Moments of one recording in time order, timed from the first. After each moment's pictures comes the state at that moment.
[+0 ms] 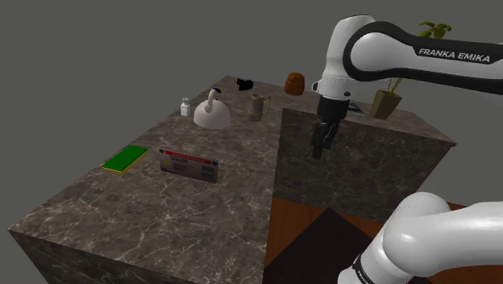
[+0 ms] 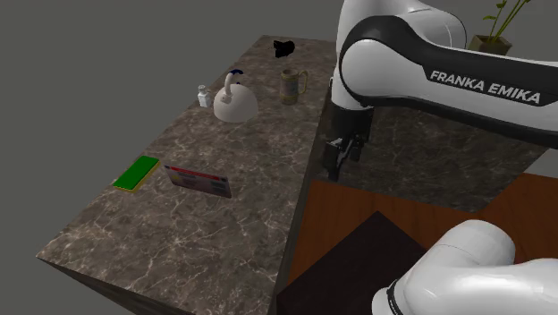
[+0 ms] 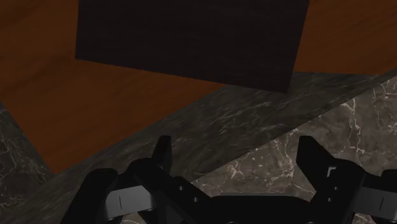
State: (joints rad) arm -0.02 -0.77 0.05 -2.41 0.09 1.50 -0.16
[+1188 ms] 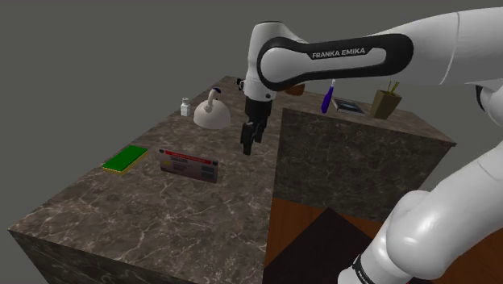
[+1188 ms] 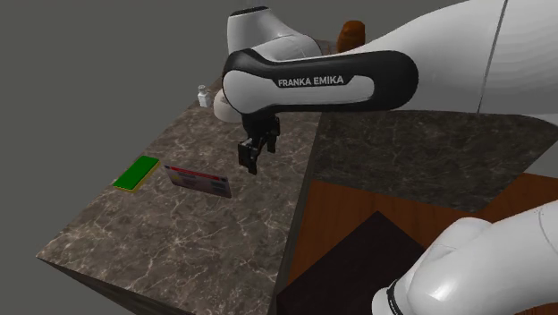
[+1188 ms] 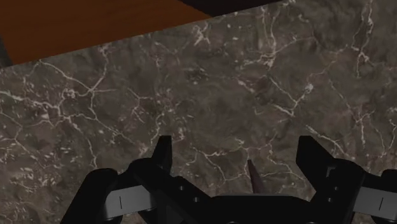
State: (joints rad) arm 0.07 -0.25 0.21 -2.11 0.09 1.81 -0.18
